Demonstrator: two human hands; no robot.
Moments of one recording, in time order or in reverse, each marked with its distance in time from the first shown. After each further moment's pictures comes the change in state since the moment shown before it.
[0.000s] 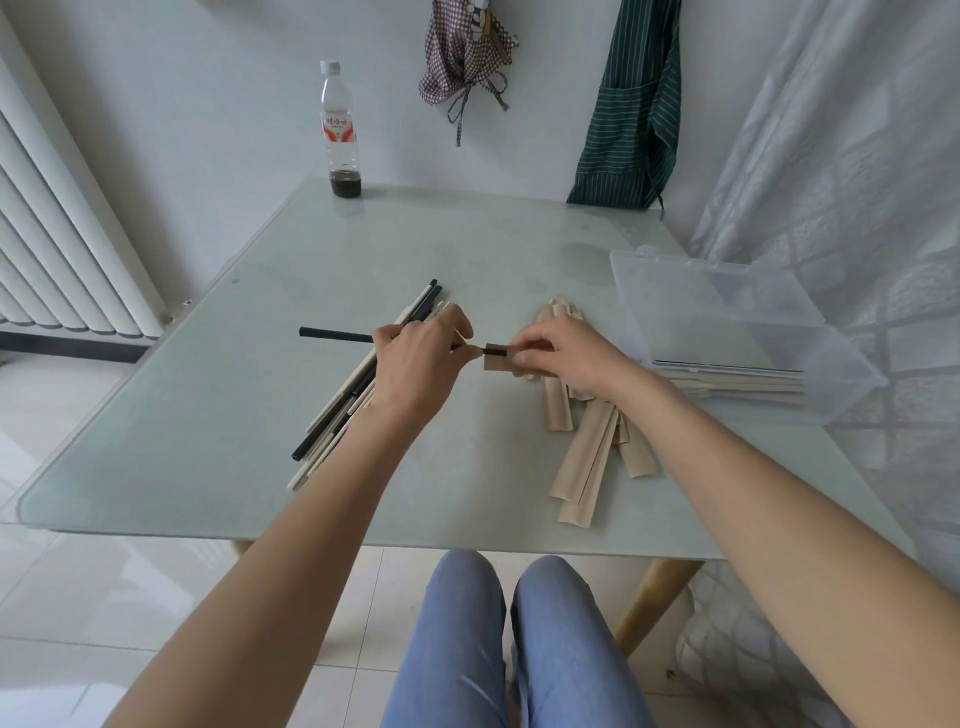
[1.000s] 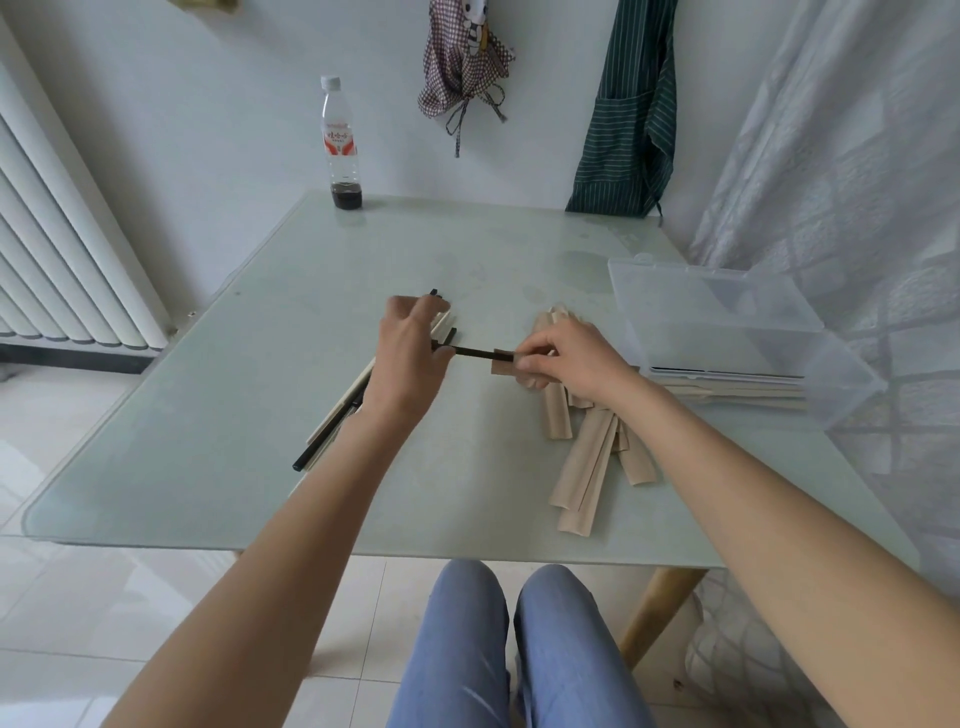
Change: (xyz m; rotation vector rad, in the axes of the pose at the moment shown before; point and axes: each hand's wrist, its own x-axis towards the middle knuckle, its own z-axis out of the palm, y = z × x) left_hand 0.006 -0.005 -0.007 -0.232 0.070 -0.040; right_hand 0.002 0.006 -0.001 -0.055 0.133 0.021
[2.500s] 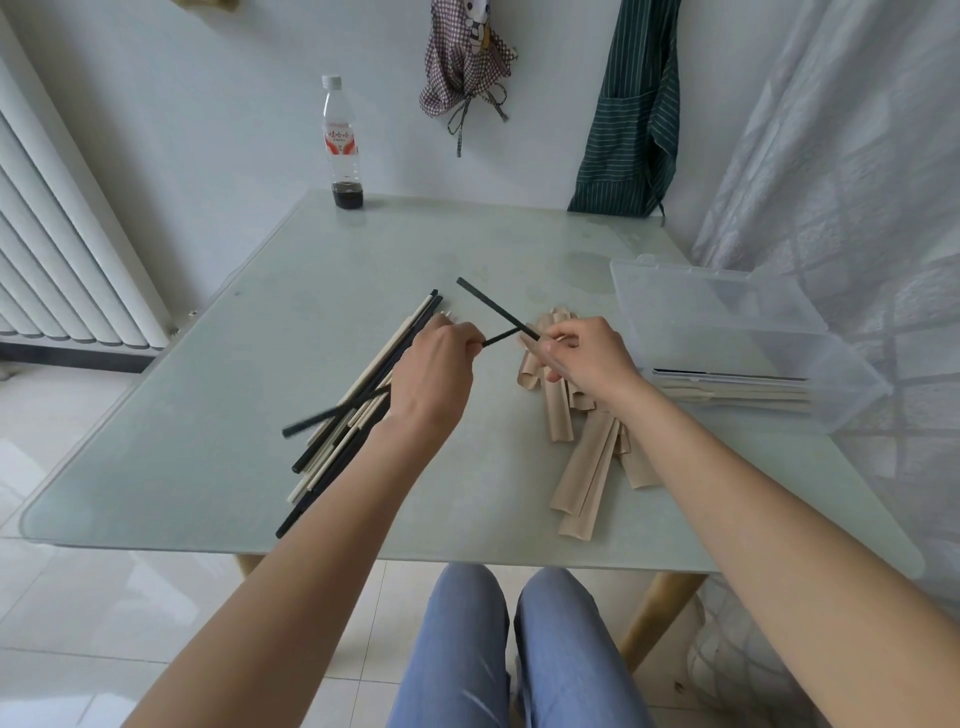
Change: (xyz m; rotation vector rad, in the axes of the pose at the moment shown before) left_hand -0.010 0.023 0.011 0.184 -0.031 0.018; right_hand -0.002 0.004 0.000 0.188 0.205 0.189
